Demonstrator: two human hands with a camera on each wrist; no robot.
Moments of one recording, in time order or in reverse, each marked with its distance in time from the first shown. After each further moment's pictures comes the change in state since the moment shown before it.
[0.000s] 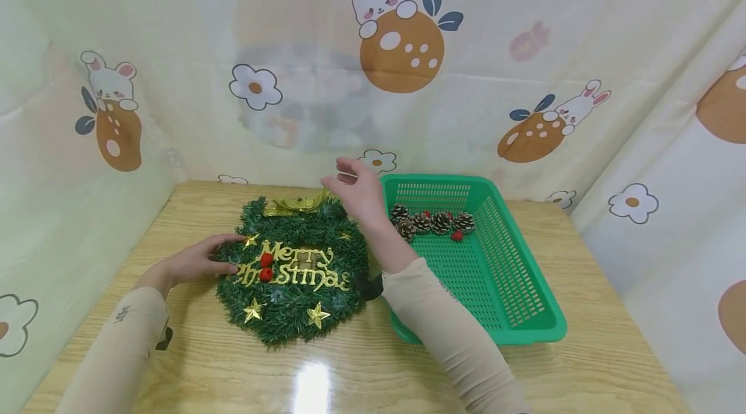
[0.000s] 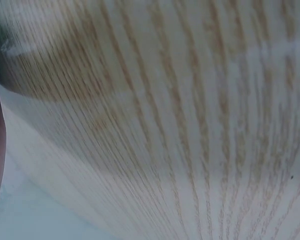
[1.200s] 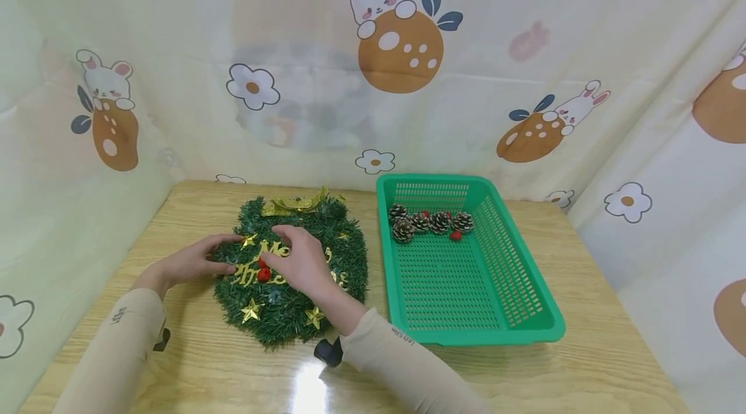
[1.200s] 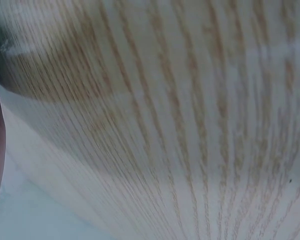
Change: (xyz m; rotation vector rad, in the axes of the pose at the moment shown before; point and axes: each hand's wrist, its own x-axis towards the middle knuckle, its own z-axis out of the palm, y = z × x) left_hand -0.001 0.003 0.000 -0.020 0.000 -0.004; right_hand -0.064 0.038 0.092 -0.282 -0.233 -0.025
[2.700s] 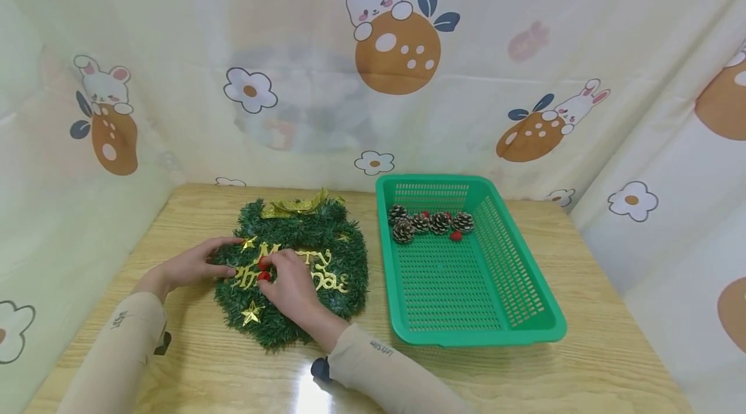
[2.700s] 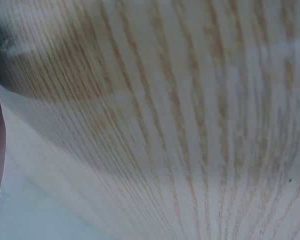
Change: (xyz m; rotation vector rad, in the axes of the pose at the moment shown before) left_hand 0.002 0.001 0.000 -0.015 -0.005 0.009; right_hand -0.005 0.030 0.044 -0.281 0.046 -0.135
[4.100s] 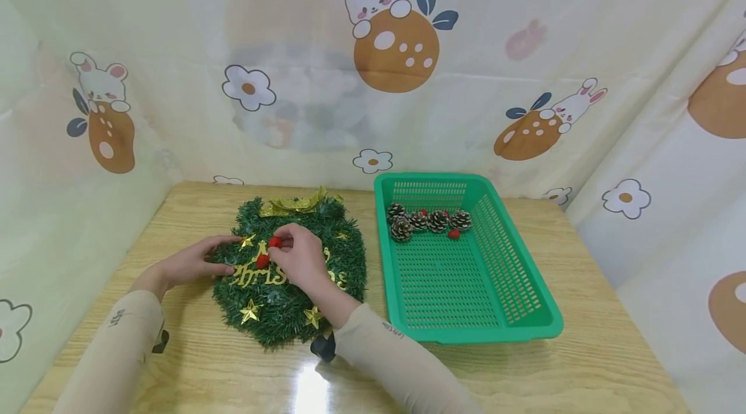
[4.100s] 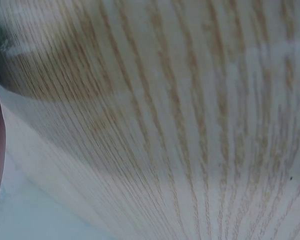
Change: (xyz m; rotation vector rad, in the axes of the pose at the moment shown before) left_hand 0.000 -0.004 -0.001 0.013 0.002 -0.027; right_hand 0.022 -0.006 -0.038 0.369 0.050 0.184
